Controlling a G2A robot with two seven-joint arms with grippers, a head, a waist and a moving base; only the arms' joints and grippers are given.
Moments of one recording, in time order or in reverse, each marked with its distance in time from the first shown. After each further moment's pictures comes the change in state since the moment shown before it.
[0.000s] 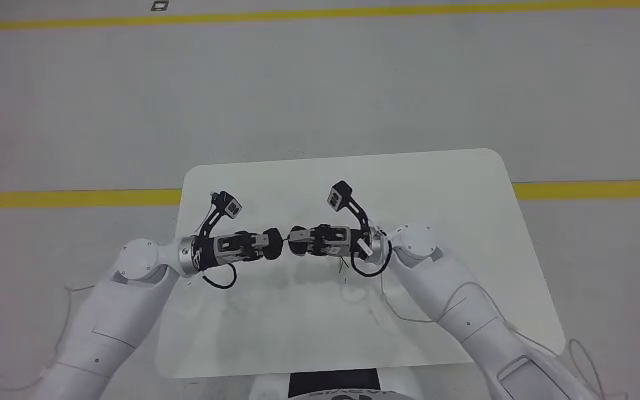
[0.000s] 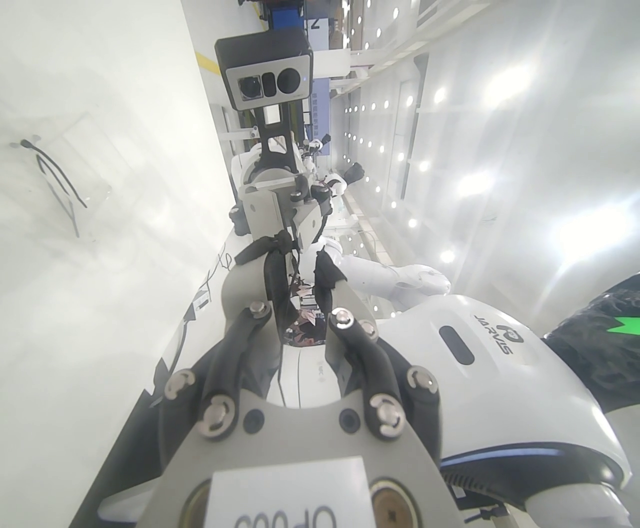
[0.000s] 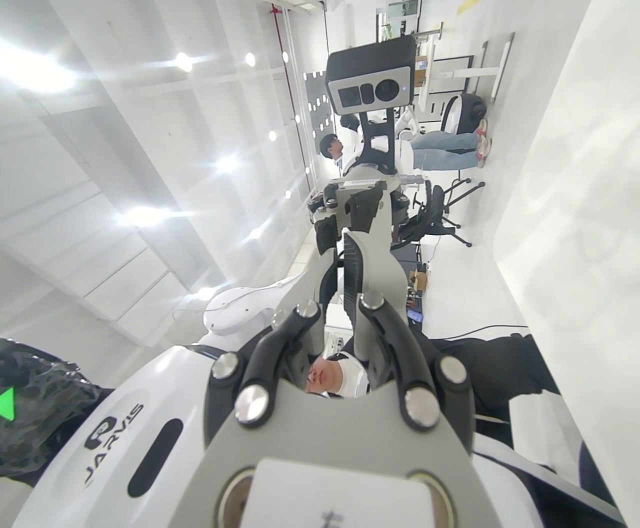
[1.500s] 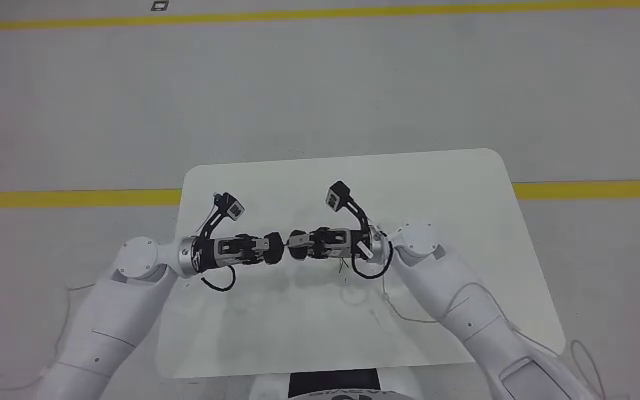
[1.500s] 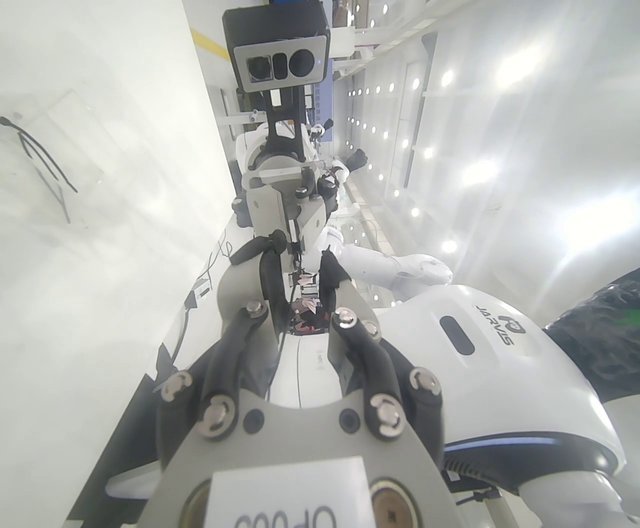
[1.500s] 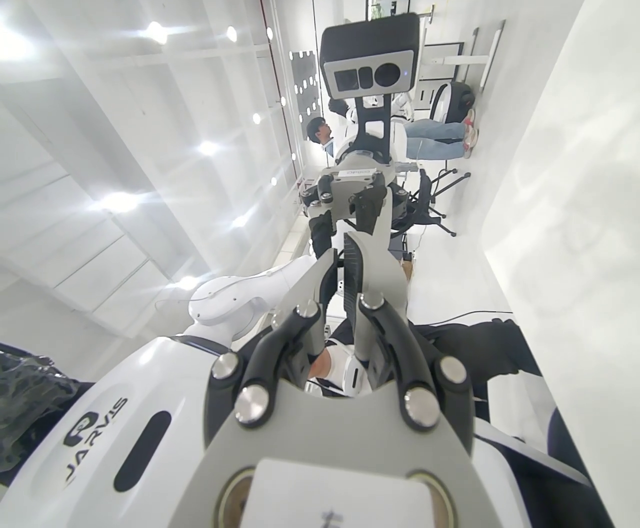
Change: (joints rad) left arm -0.002 -0.003 -0.009 -0.008 0.012 0.018 -0.047; right arm -0.002 0.004 0.015 -0.036 -0.060 0.016 0.040
